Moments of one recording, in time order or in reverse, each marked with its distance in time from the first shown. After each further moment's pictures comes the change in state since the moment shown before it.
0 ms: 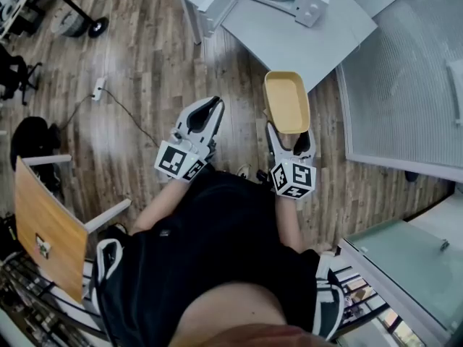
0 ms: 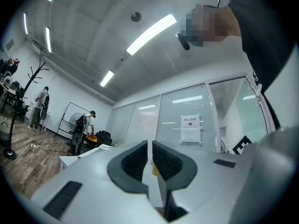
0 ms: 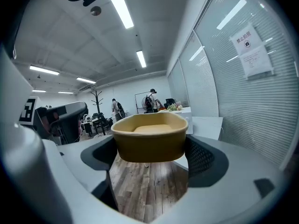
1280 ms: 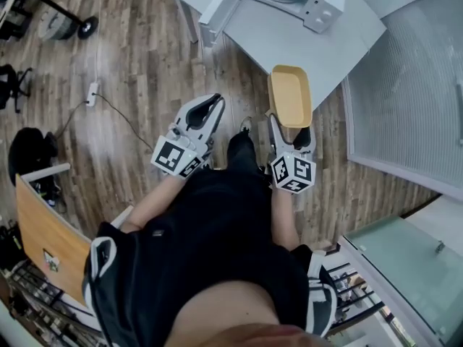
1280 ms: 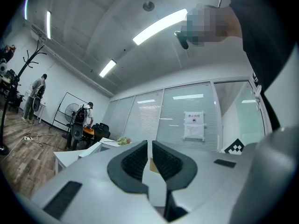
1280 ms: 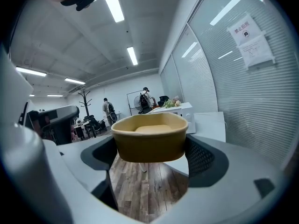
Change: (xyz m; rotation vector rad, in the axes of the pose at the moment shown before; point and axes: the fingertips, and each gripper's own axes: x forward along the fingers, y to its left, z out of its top) left arm 0.085 0.144 -0.037 -0.051 0.070 -0.066; right arm 0.169 -0.003 -0.003 0.073 0.005 -0.086
